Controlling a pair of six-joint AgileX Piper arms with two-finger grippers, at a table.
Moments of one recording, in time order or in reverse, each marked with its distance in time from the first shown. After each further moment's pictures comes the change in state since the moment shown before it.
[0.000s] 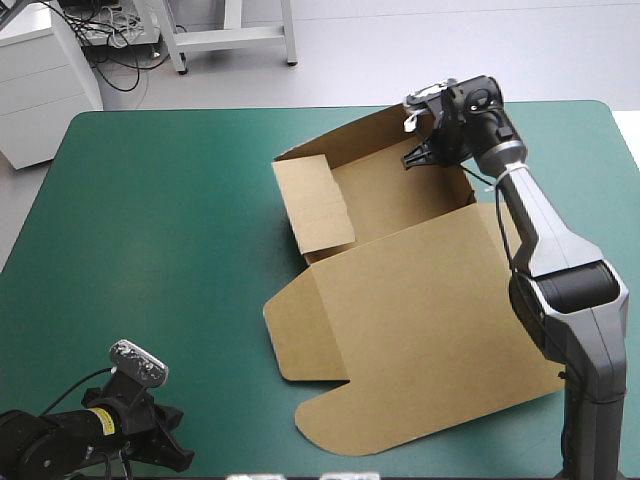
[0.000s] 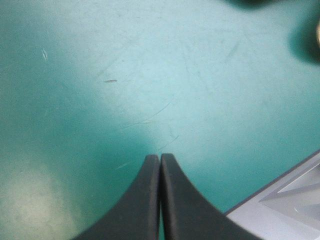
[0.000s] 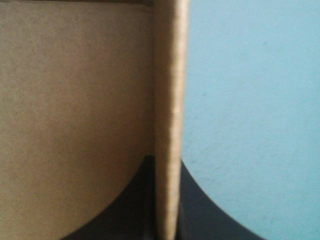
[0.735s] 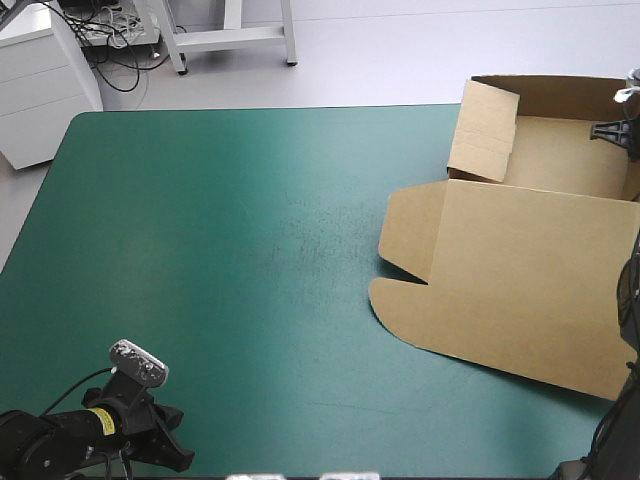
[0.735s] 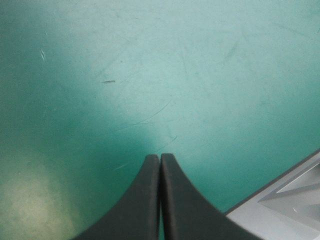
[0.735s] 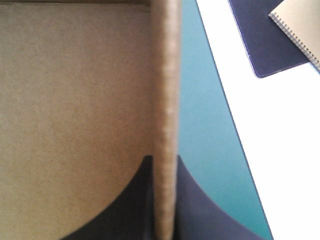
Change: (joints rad) left arm 0.000 0.000 0.000 -0.003 0.000 0.000; right arm -0.614 0.000 -0.037 0.111 0.000 0.014
